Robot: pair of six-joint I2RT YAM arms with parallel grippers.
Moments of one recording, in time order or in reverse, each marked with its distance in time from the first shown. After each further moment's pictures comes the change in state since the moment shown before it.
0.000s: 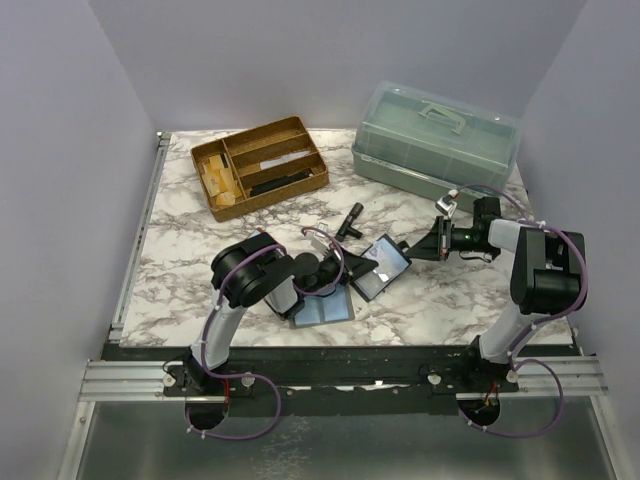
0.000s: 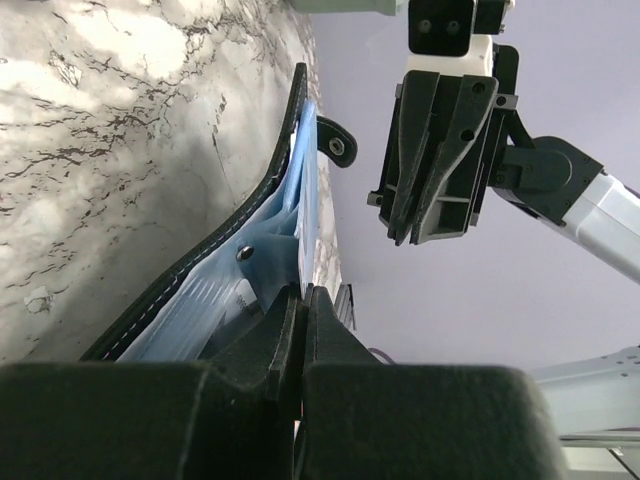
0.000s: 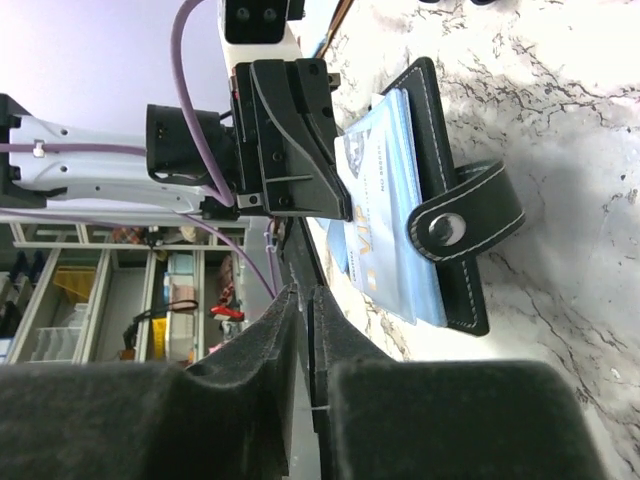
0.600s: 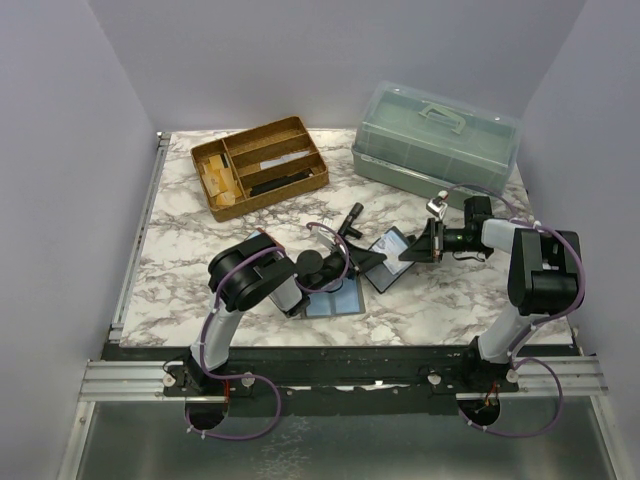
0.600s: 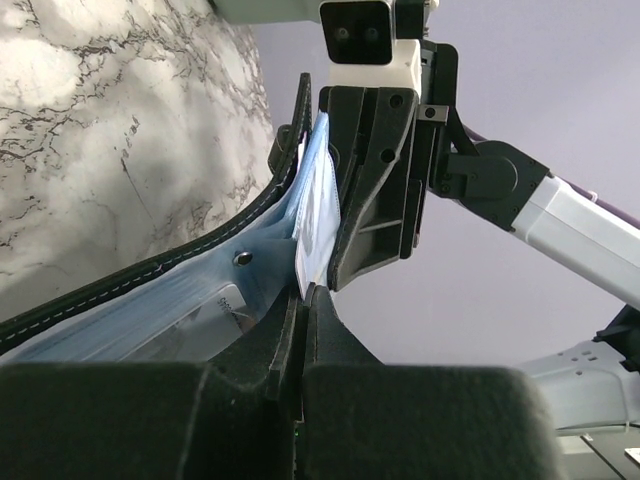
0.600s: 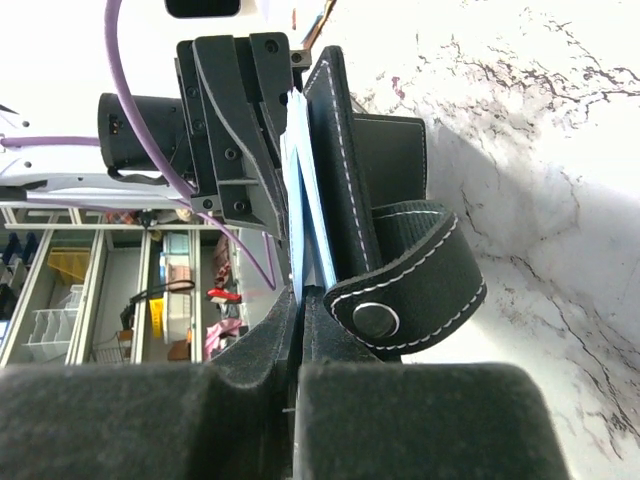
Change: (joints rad) left arm -0.019 -0.033 0.047 0.004 -0.027 -0.013; right arm 0.063 -0.010 0.000 0.000 0.034 0.018
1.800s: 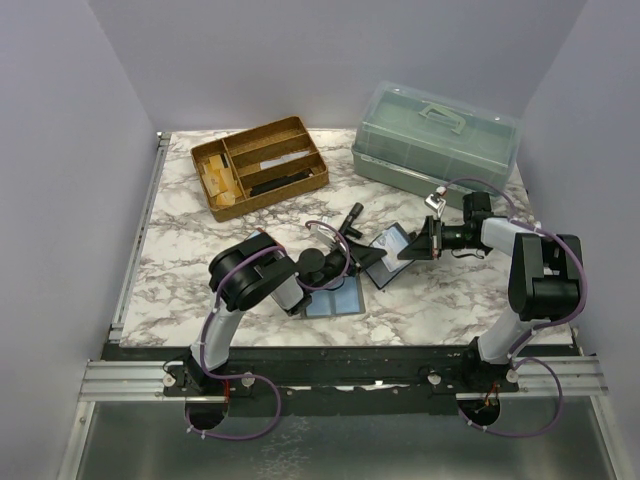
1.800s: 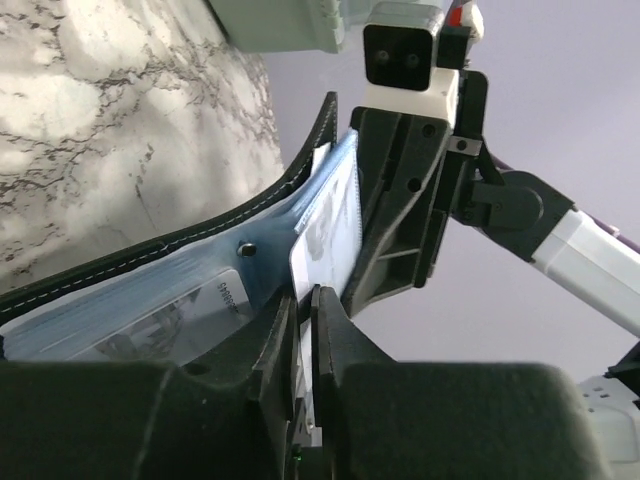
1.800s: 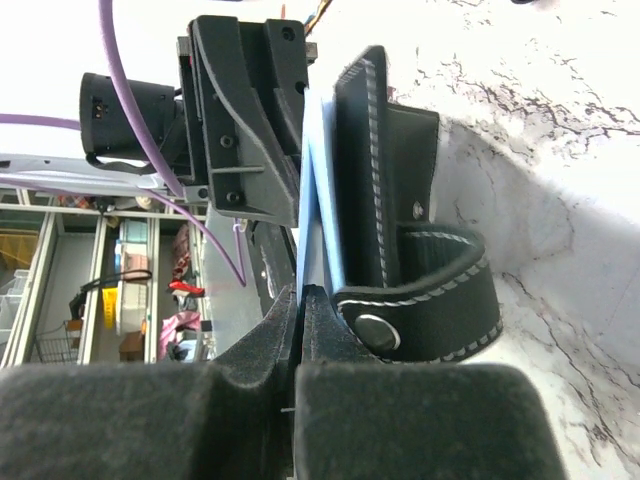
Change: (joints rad) left arm -0.007 0.005 0.024 -0.027 -0.044 0.004; right arm 0.034 -0.034 0.012 -0.001 0.022 -0.049
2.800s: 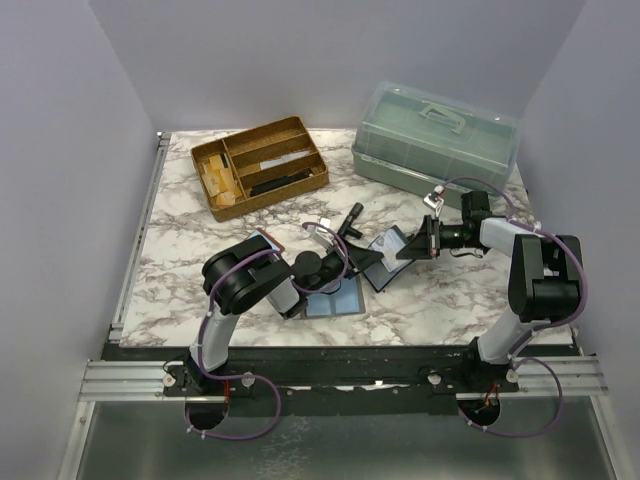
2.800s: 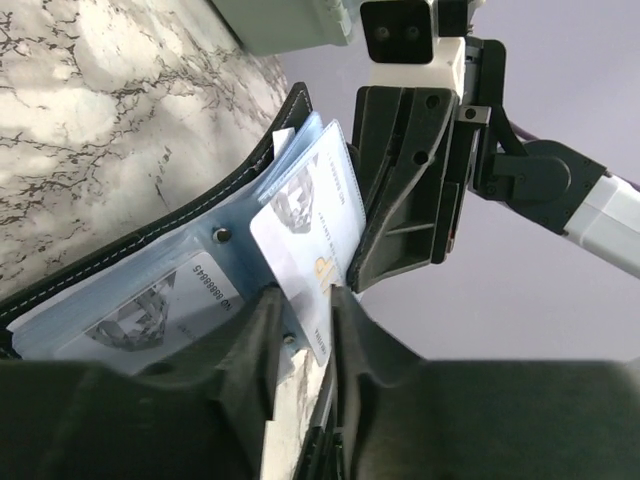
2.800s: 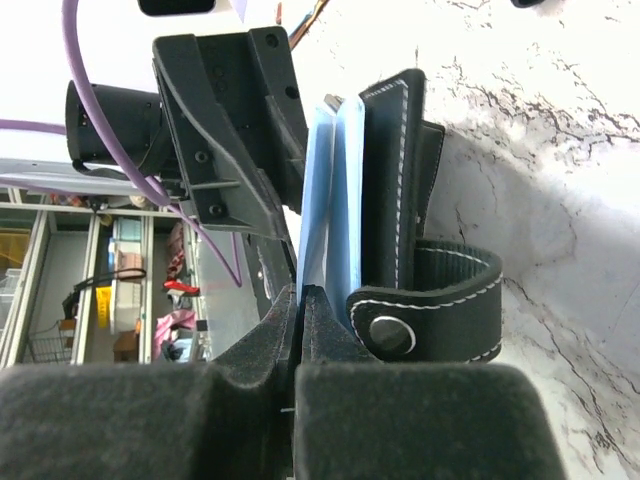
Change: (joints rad) left arm -0.006 -0.058 -0.062 0.001 -0.022 0.128; right arm 0.006 -0.014 0.000 0.028 0.018 0.015
